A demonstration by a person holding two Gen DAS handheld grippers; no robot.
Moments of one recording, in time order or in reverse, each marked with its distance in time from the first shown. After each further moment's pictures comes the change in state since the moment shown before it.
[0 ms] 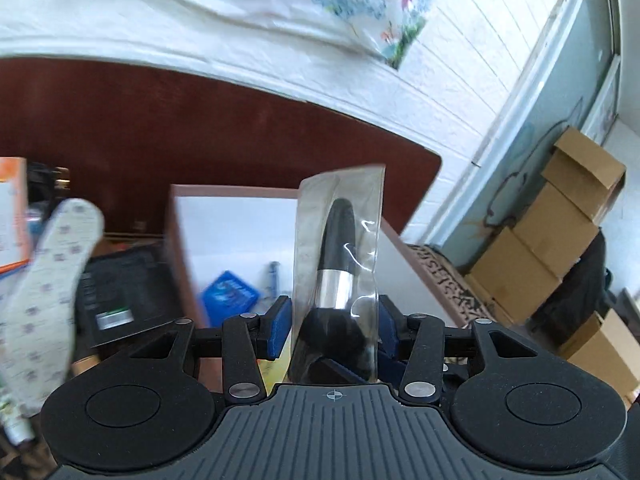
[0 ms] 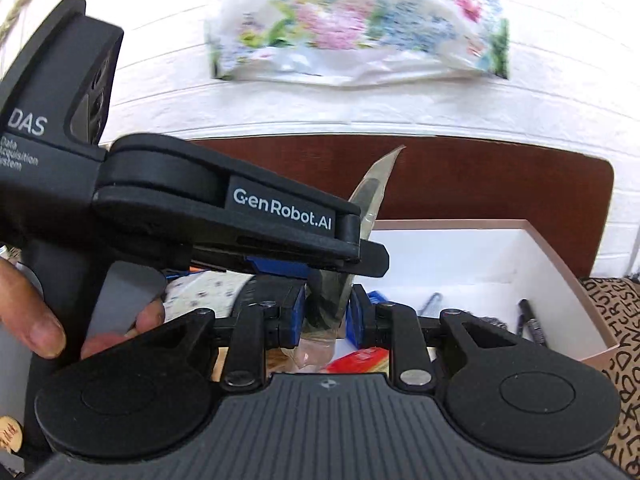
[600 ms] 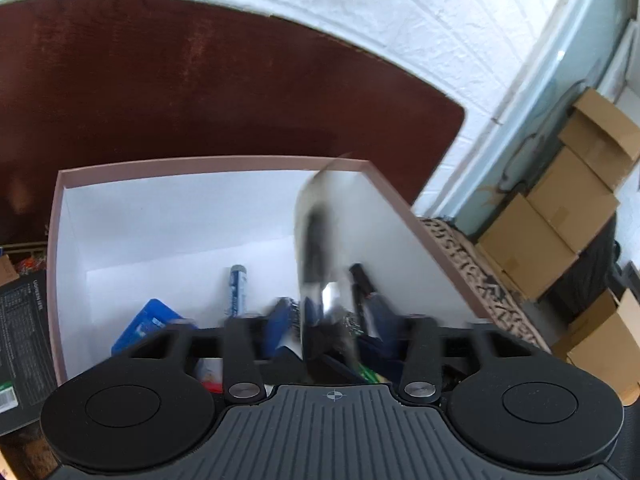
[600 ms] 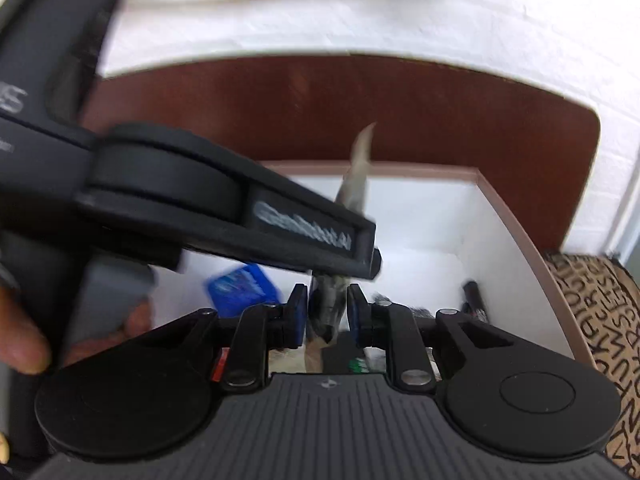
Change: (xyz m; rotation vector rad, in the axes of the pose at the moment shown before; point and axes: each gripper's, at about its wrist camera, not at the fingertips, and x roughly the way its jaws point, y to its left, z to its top) left arm 0.147 0.004 0.023 0.021 0.120 0.015; right arm 0.098 -0.091 -0.006 -0.002 0.196 -0.153
